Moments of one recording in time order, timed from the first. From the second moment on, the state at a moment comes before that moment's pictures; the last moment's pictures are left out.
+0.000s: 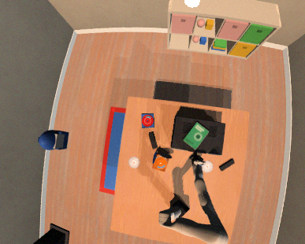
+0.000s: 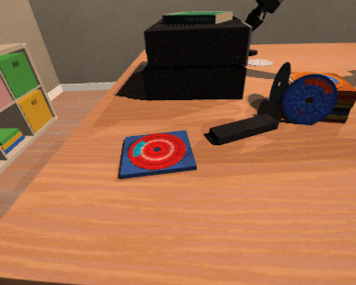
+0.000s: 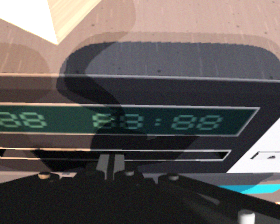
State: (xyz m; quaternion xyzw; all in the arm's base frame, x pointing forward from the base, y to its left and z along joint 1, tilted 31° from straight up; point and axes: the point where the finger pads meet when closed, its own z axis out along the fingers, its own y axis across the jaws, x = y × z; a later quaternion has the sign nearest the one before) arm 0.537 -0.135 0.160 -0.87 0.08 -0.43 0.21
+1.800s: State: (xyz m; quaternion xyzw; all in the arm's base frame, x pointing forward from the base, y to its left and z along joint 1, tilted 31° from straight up) arm 0.511 -0.129 0.153 -0.87 0.08 -0.43 0.21
